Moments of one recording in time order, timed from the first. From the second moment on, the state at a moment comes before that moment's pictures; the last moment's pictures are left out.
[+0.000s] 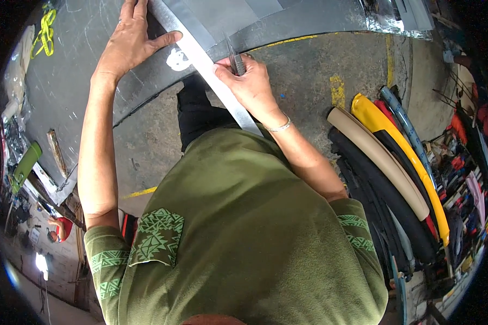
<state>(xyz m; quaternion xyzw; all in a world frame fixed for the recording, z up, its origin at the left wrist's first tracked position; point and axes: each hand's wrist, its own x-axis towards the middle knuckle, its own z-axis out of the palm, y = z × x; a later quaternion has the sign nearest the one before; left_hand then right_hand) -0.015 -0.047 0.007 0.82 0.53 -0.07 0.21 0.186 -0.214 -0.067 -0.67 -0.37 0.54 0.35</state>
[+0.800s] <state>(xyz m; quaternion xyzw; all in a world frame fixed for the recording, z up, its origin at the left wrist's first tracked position) -0.009 -0.048 0.014 0.81 0.54 -0.08 0.22 0.189 -0.212 -0.065 -0.68 -0.38 0.54 0.32</state>
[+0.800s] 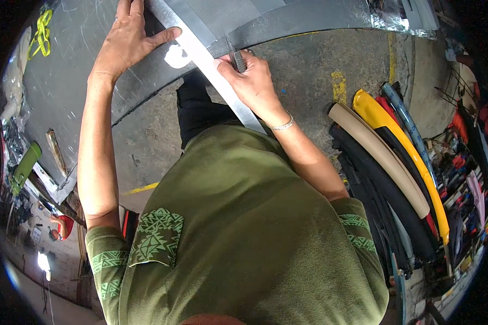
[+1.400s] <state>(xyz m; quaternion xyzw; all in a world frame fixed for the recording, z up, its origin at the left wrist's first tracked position) -0.012 -0.046 0.012 0.81 0.54 -0.08 0.21 0.188 -0.209 -0.063 -0.68 -0.38 0.54 0.33</state>
